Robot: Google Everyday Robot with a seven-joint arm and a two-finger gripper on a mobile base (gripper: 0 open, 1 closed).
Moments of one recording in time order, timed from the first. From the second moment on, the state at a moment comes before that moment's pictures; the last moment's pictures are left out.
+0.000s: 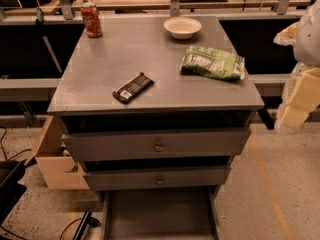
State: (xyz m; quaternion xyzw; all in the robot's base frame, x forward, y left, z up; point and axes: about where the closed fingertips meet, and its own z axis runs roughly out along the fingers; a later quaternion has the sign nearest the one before) arm 0.438 -0.215 0.984 -0.60 0.78 -0.04 0.17
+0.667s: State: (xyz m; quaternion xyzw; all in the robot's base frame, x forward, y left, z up) arm 0.463 -0.215 0.986 -0.61 0.77 -0.05 0.21
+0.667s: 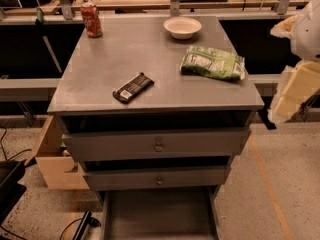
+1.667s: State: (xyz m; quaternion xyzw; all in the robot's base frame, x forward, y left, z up) arm 0.638 -0.193 0.995 -0.58 0.67 -0.03 0.46
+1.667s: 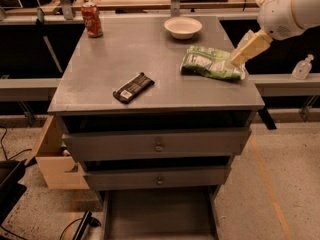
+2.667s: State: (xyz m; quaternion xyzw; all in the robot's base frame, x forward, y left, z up) arm 0.684 -0.203 0.963 -0.52 0.71 -0.02 0.47
